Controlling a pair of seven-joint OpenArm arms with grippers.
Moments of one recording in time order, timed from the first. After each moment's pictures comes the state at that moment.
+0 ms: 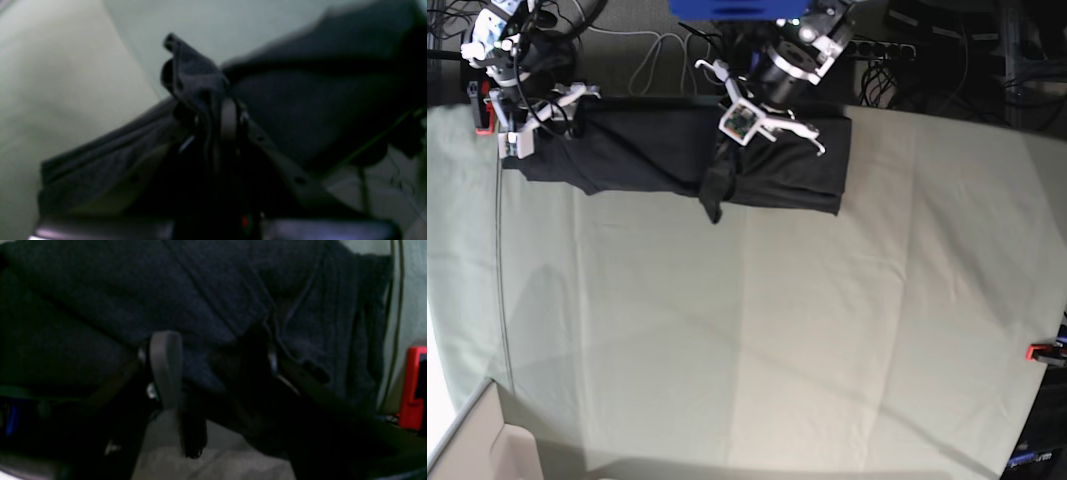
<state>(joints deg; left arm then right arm) 22.5 -4.8 31.2 86.2 15.9 -0.7 -0.2 -23.9 -8.1 40.9 94.3 2.1 39.9 -33.4</state>
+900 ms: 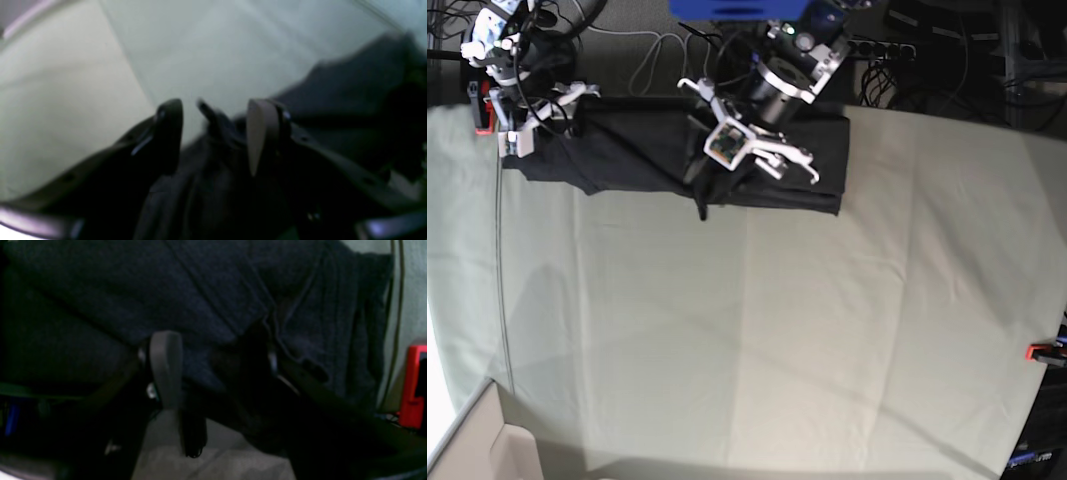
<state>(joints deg) 22.0 -5.4 34.8 98.2 15.2 -0.4 4.2 -24.1 -8.1 40.9 94.3 2.1 39.9 -33.4</state>
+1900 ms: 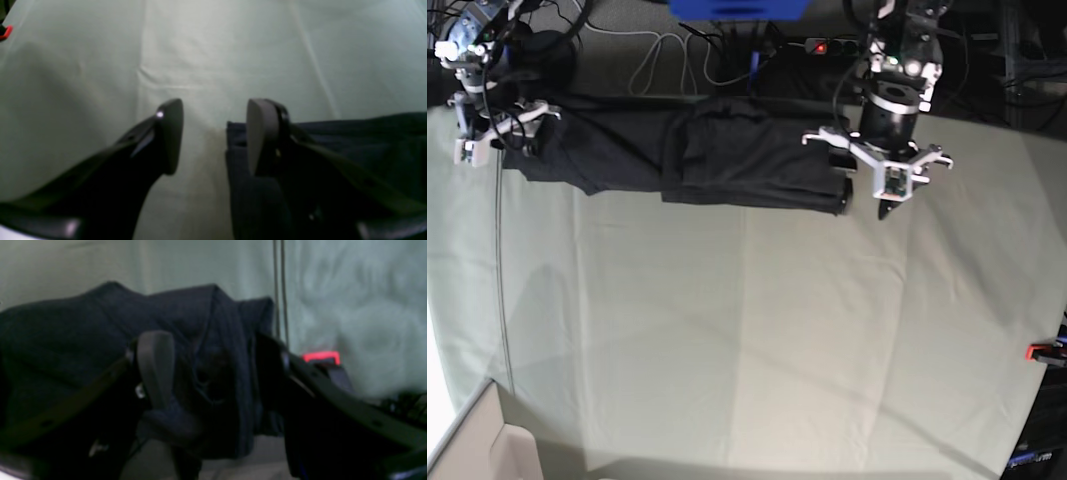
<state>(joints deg) 26.6 -6.2 6.1 98.1 -1.4 0.1 4.5 -18.7 -9.5 52.7 97.1 2.1 39.9 -34.4</state>
